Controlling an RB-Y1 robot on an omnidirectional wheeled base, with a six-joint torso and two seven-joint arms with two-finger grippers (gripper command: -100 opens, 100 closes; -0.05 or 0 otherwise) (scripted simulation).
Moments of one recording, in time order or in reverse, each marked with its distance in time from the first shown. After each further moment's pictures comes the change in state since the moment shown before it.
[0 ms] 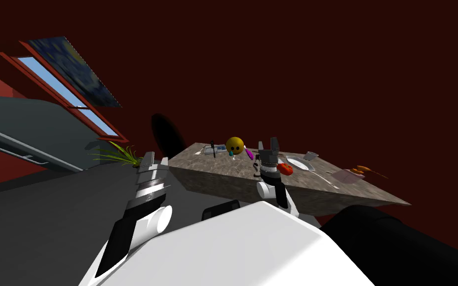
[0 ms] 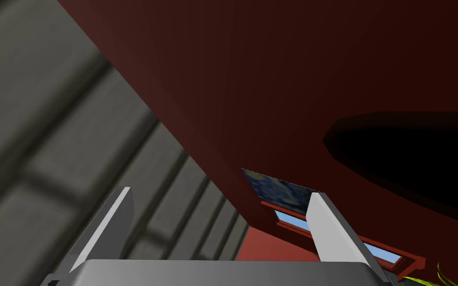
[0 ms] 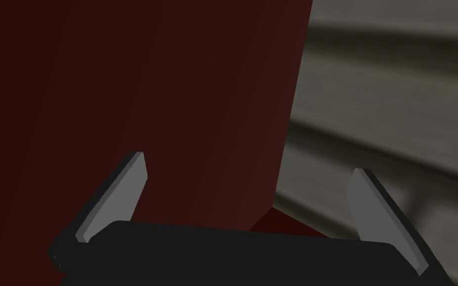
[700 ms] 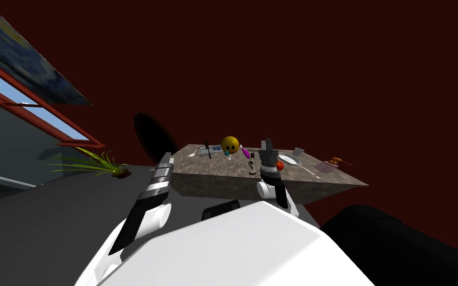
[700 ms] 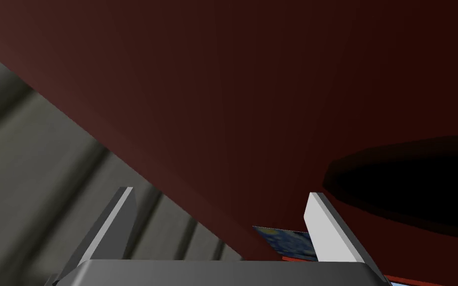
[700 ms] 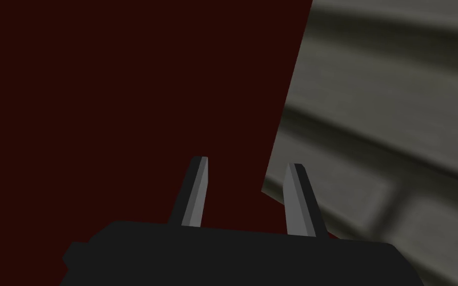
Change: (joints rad) left arm -0.065 0.125 0.003 0.113 -0.094 0.055 -0.079; right arm 0.000 0.000 0.000 0.000 0.000 0.000 0.000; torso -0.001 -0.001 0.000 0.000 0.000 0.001
